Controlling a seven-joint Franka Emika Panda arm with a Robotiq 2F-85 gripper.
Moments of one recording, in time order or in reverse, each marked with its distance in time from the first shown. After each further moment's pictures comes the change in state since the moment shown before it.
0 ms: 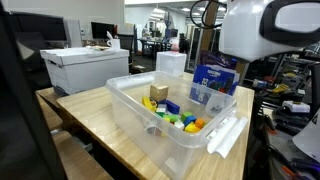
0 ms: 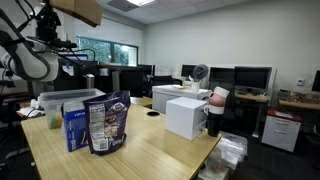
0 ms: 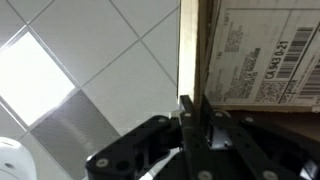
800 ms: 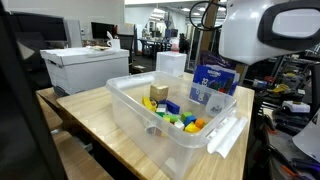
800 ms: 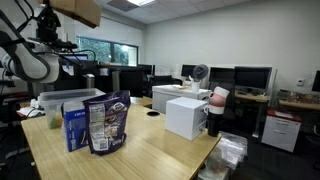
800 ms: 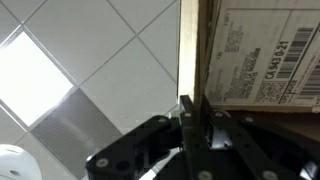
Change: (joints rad) arm -0.209 -0.010 0.196 -0.016 0.000 0.001 0.049
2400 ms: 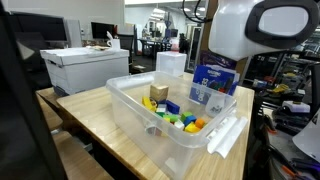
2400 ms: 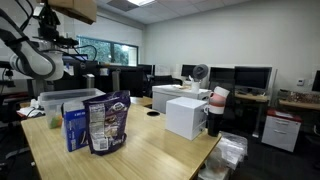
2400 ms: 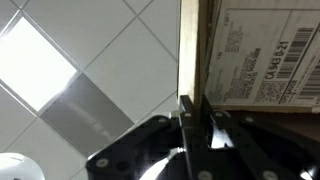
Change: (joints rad) arm -0.579 -0.069 0.556 0.083 0.000 0.007 0.048
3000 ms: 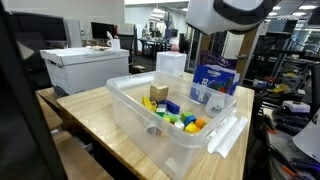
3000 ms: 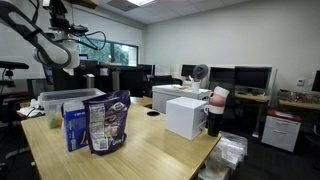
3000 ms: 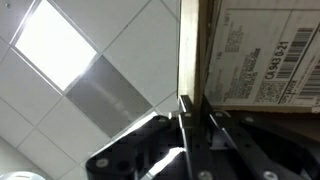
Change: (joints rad) arm -0.344 -0.099 0.190 0.208 0.000 0.021 0.107
